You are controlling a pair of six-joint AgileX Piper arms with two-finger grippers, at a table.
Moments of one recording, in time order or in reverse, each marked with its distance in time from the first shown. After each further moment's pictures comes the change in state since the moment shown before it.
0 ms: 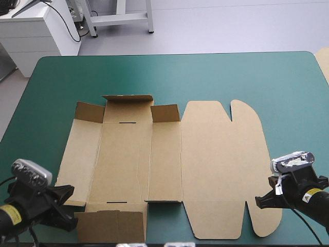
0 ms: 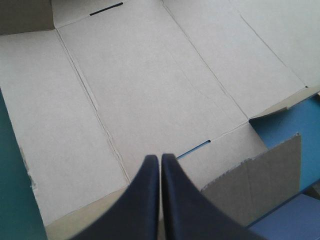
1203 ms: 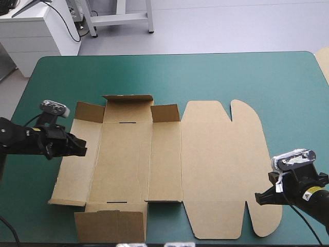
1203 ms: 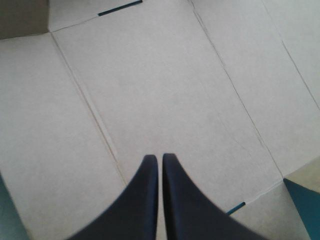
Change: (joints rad) left arm 0.612 0.644 -0.190 -0.473 0.002 0.616; right arm 0.000 0.000 0.000 0.004 -0.049 0.000
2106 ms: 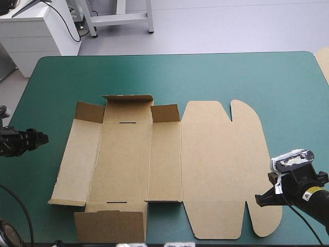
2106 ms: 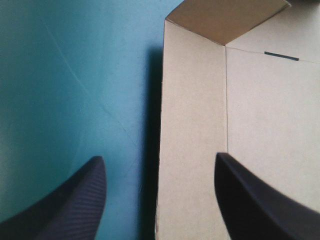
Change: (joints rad) left arm 0.496 0.161 -0.002 -0.088 -0.051 0.047; right arm 0.000 0.000 0.000 0.003 0.002 -0.043
